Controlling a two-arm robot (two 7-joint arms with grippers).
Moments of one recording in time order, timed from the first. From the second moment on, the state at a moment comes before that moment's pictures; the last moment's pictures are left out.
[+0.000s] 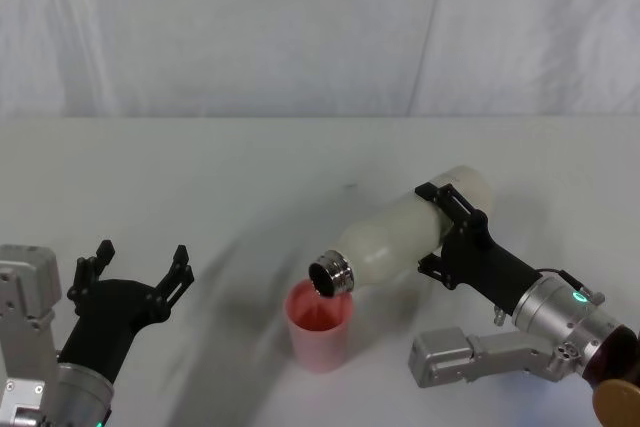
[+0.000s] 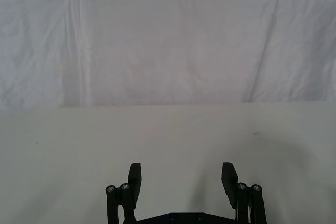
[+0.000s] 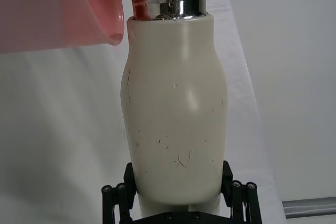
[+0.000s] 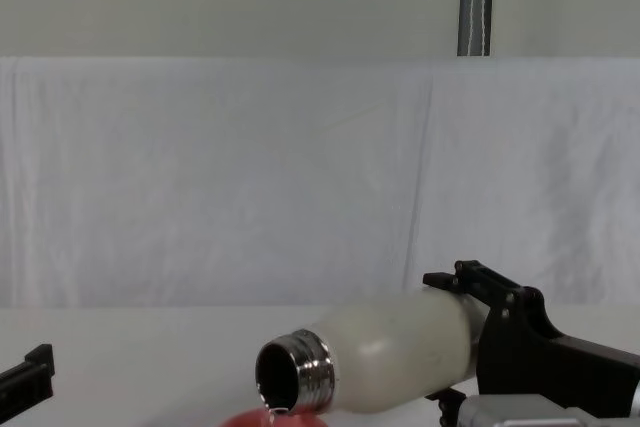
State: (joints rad) left arm 0.27 0.24 0.04 -1.85 -0.25 -0.02 -0.02; right arm 0.33 0.46 -0.64 -1.43 -0.89 -0.25 -0.09
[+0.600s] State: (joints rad) left arm 0.27 0.24 0.04 -1.85 -0.25 -0.02 -0.02; right arm 0.33 0.46 -0.65 -1.42 -0.90 -0.25 -0.09
